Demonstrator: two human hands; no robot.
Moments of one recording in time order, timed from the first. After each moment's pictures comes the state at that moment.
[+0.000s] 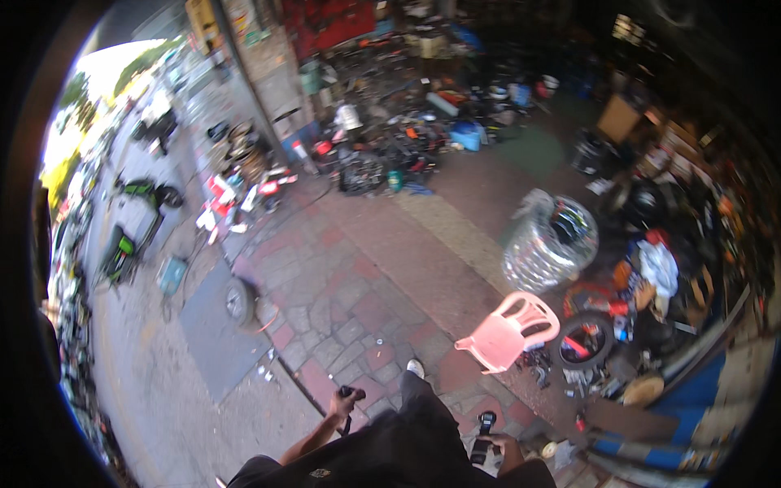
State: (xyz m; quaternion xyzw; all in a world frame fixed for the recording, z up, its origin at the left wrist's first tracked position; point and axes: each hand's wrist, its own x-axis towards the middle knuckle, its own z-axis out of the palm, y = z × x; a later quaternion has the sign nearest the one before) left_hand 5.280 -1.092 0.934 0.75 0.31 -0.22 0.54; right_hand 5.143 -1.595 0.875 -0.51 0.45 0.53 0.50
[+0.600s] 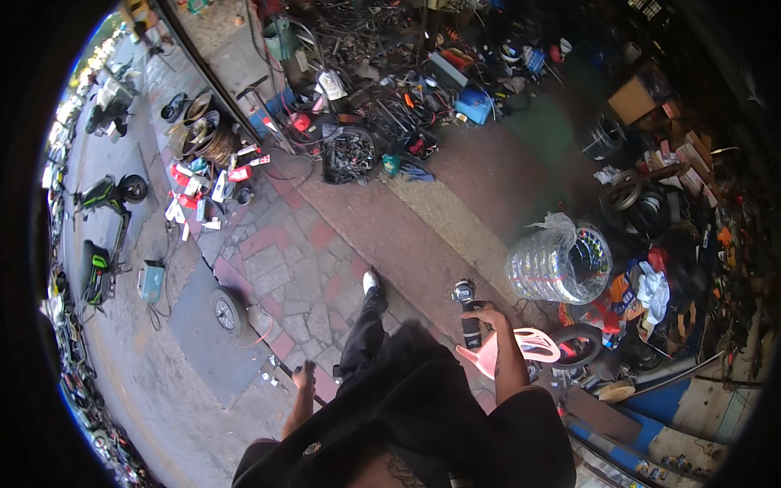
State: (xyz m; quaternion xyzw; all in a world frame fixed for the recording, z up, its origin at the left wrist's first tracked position) left_hand 5.616 -0.865 0.859 0.62 0.58 -0.08 0.53; right_hand 5.848 -1.436 0.948 -0.80 0.25 0.43 0.34
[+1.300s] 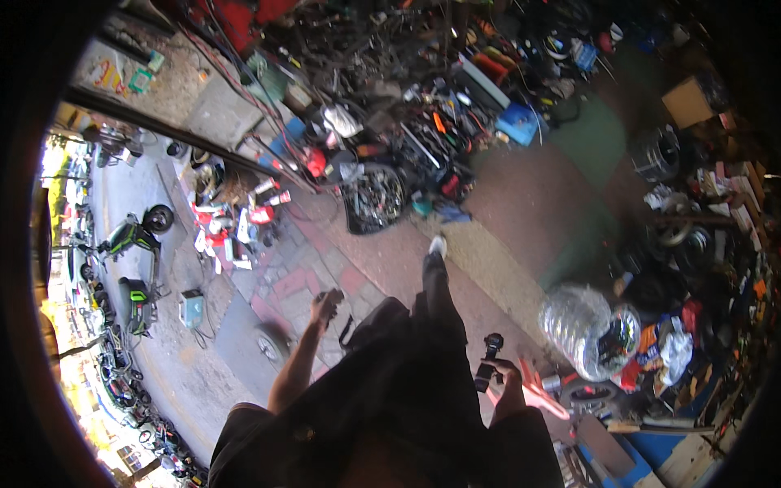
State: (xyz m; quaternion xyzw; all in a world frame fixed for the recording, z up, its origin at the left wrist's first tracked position) left_hand 6.294 -0.917 0.975 0.67 0.42 -0.21 0.58; right_hand 6.105 -1.441 0.908 -0.53 0.48 0.54 0.44
